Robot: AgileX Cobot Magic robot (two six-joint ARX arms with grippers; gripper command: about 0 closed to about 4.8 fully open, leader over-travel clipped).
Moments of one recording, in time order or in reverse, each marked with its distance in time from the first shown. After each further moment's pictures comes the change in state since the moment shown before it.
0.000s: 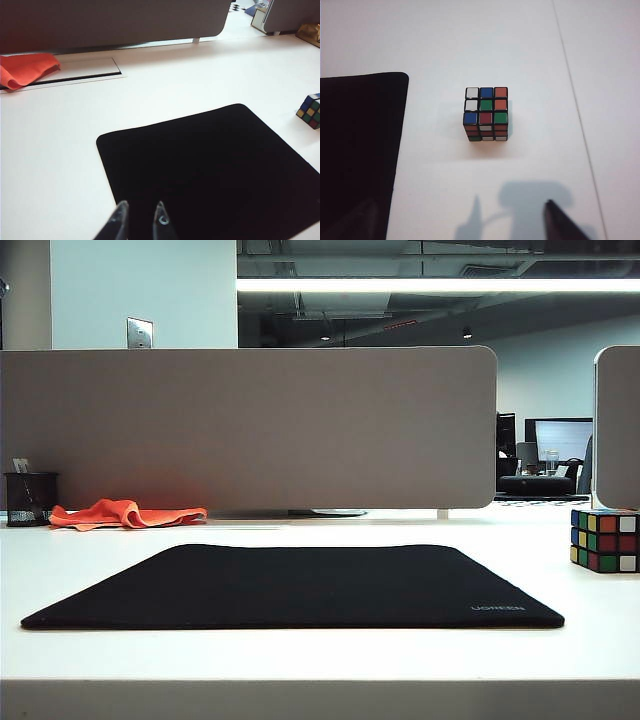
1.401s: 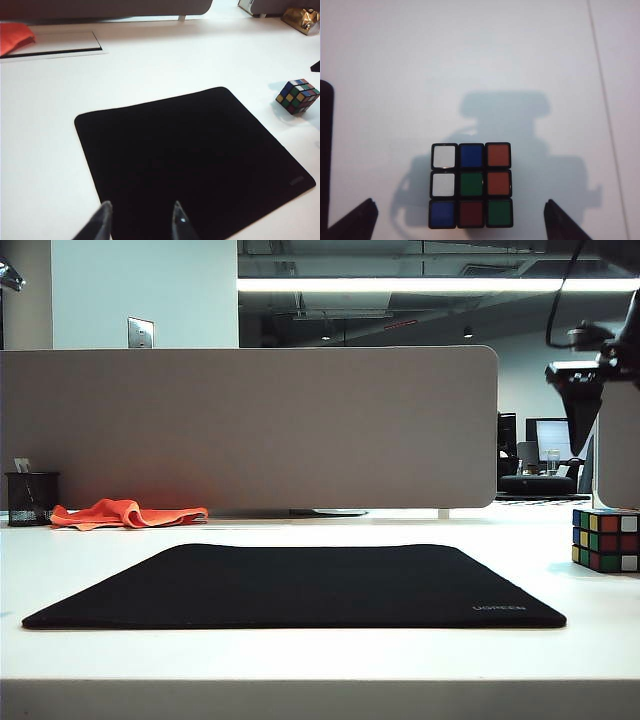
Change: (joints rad) left arm -0.014 0.057 0.075 -0.120 0.045 -0.022; right arm 0.011 0.739 0.346 0.104 0.074 -0.003
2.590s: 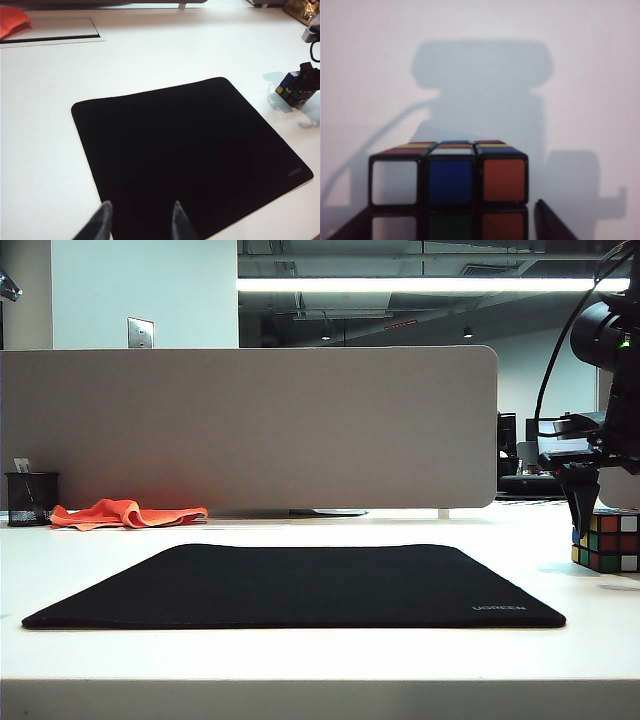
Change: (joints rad) left arm 0.000 0.000 0.000 -0.036 0.000 0.000; right arm 0.000 0.215 0.016 0.032 0.034 -0.032
